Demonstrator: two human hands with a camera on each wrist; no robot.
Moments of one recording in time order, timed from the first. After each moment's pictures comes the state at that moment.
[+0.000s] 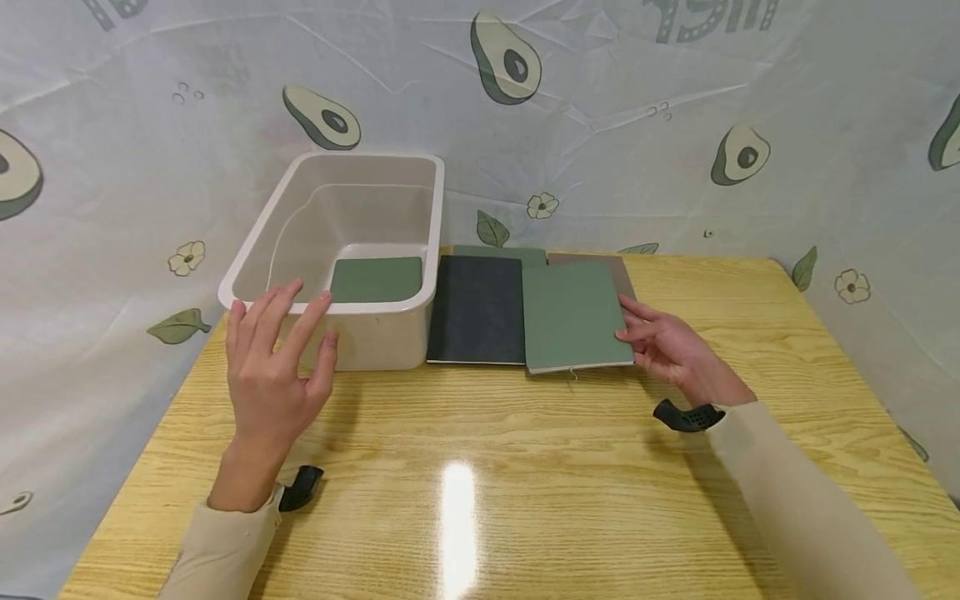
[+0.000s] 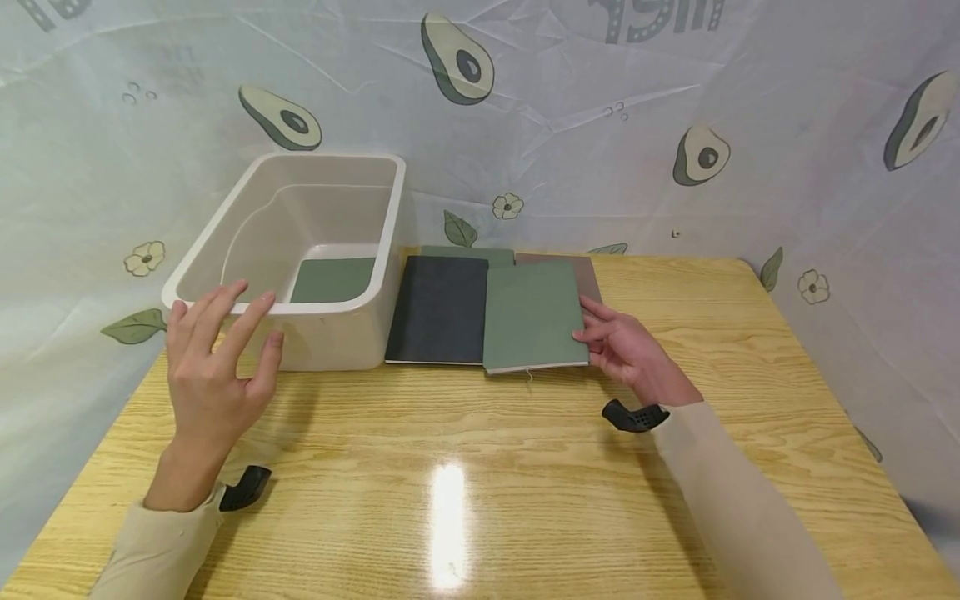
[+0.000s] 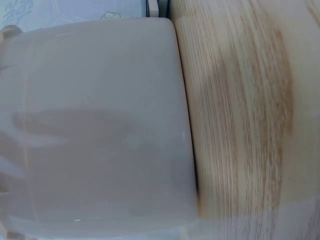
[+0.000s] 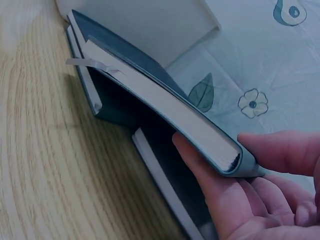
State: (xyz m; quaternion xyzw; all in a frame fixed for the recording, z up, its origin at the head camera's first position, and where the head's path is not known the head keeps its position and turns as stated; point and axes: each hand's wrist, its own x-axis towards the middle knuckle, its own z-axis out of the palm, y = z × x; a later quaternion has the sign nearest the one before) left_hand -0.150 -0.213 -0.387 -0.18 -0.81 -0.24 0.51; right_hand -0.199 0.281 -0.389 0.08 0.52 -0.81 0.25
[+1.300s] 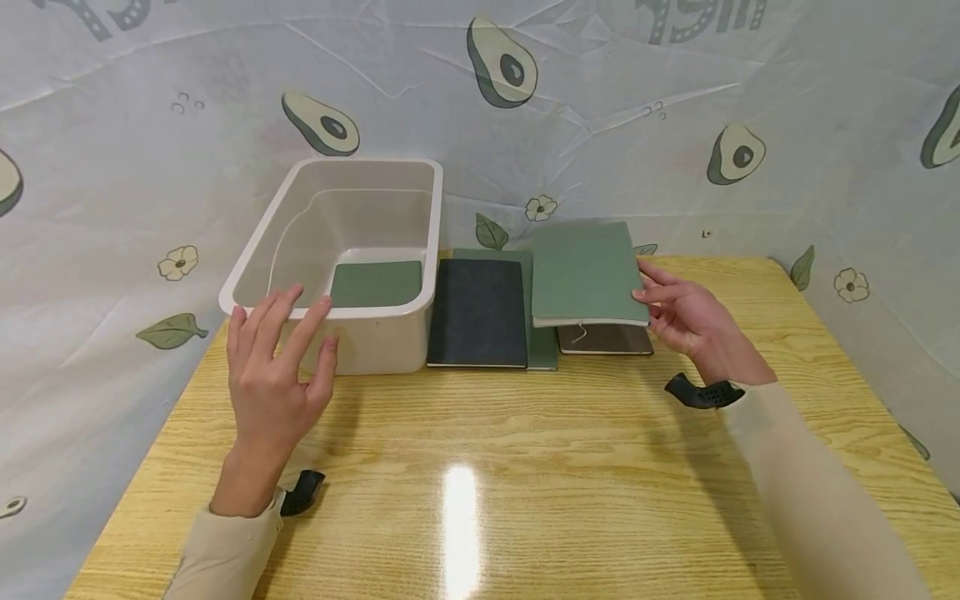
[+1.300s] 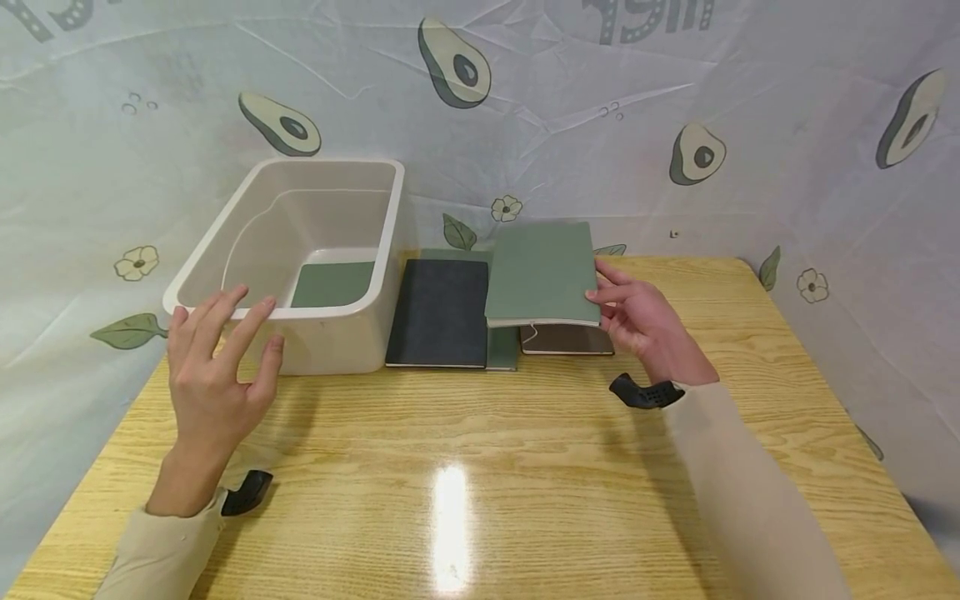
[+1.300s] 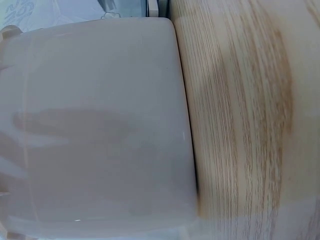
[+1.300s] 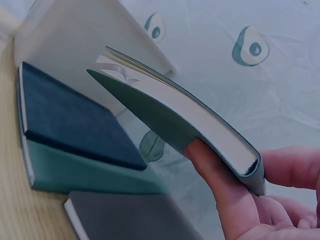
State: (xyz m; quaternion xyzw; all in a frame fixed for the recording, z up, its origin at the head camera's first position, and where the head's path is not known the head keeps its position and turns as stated) left_hand -0.151 -0.216 -0.390 -0.18 -0.81 -0.24 0.50; right_hand -0.209 0.278 -0.336 0.08 0.45 -0.87 0.19
